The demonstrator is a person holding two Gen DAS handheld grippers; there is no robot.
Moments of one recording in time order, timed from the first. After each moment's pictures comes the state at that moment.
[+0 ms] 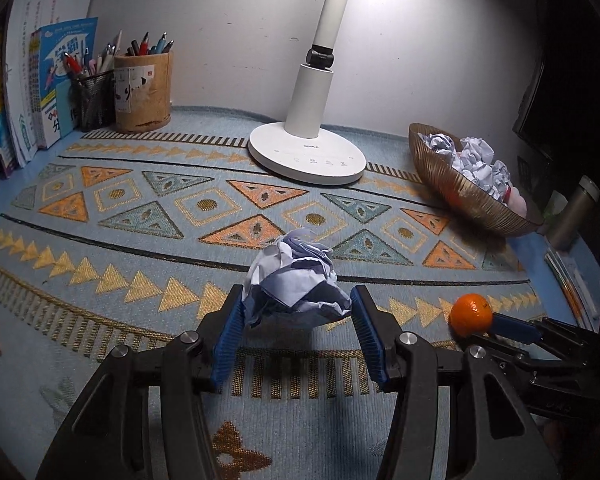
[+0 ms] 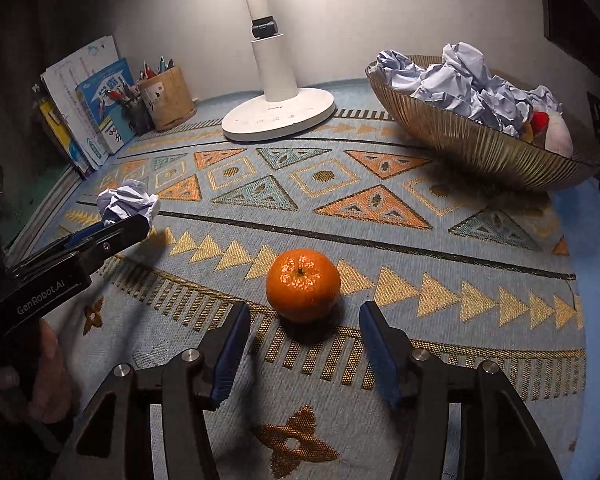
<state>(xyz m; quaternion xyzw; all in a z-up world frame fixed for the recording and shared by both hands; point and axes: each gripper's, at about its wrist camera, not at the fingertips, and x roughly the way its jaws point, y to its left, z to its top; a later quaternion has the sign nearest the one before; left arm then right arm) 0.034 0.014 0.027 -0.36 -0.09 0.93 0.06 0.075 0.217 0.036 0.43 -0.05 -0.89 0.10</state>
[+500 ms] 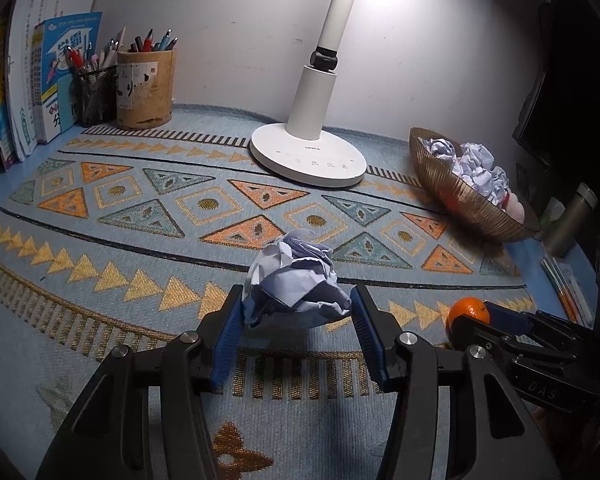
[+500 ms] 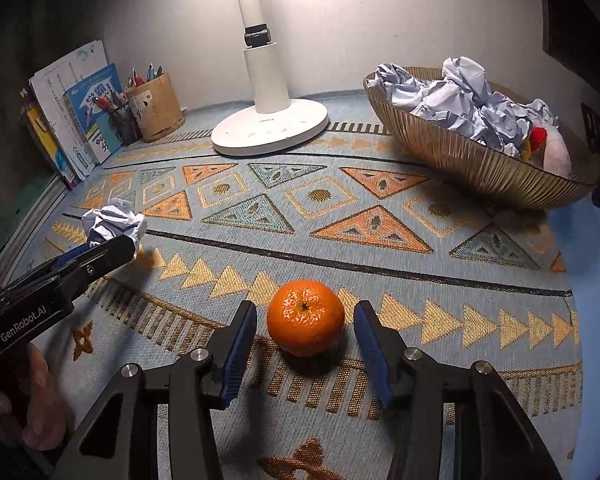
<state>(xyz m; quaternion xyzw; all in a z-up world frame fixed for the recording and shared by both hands) 0.034 0.013 0.027 -0.36 -0.10 0.92 0.07 0.063 0.207 0.039 0.42 -0.04 -0.90 0.07</state>
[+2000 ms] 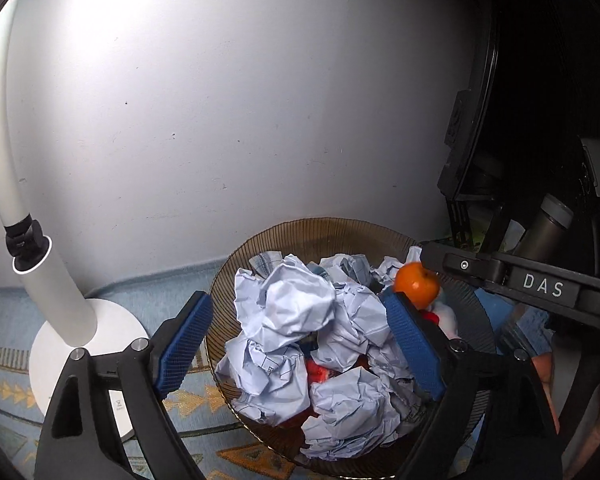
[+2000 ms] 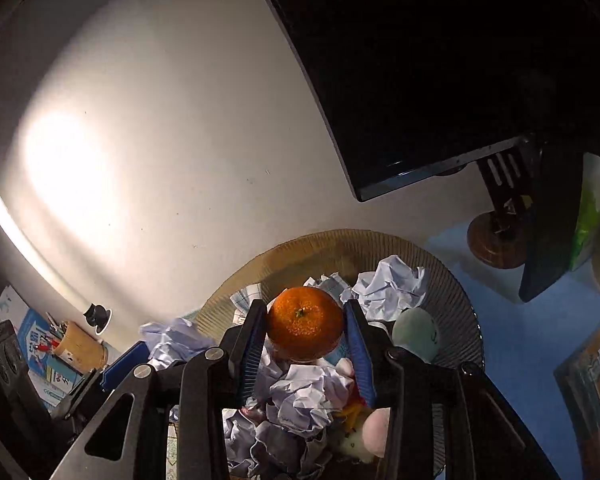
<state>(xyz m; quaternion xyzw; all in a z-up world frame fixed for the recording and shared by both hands) -0.161 0.205 0.108 -0.31 -0.02 0.92 0.24 -0.070 0.410 0.143 0.32 -0.22 -0.92 -0.08</state>
